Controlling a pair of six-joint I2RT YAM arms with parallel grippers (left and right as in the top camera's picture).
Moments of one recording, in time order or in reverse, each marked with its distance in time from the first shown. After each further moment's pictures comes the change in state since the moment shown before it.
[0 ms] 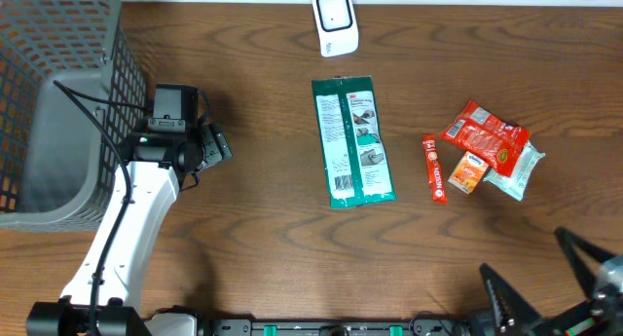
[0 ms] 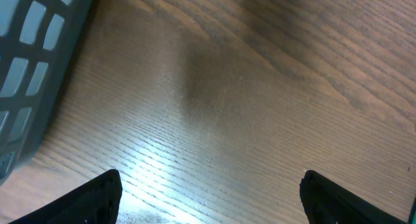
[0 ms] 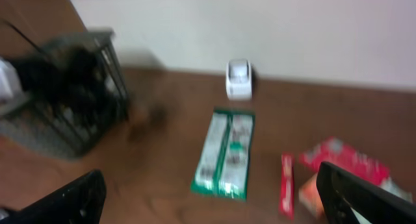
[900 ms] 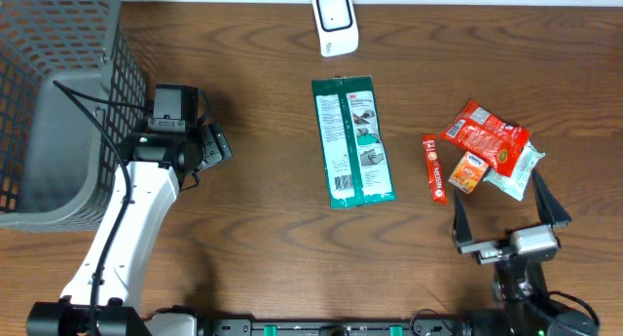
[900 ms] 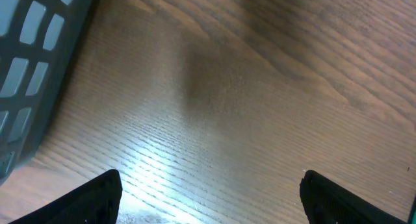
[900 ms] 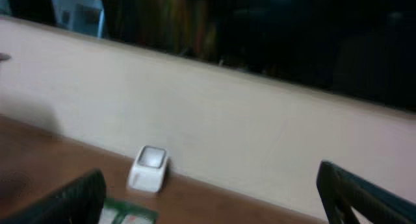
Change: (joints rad) left arm 0.000 0.000 0.000 0.000 0.000 0.000; right arm -0.133 -0.481 -1.157 1.262 0.064 -0.299
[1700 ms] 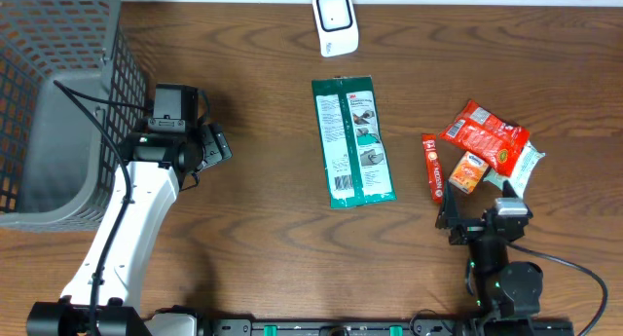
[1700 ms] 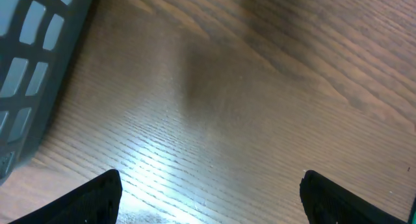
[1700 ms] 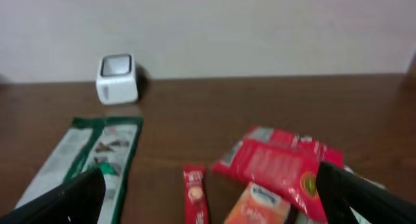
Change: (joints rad) left arm 0.000 0.000 0.000 0.000 0.000 0.000; right arm 0.033 -0.002 -0.305 -0.067 0.251 0.232
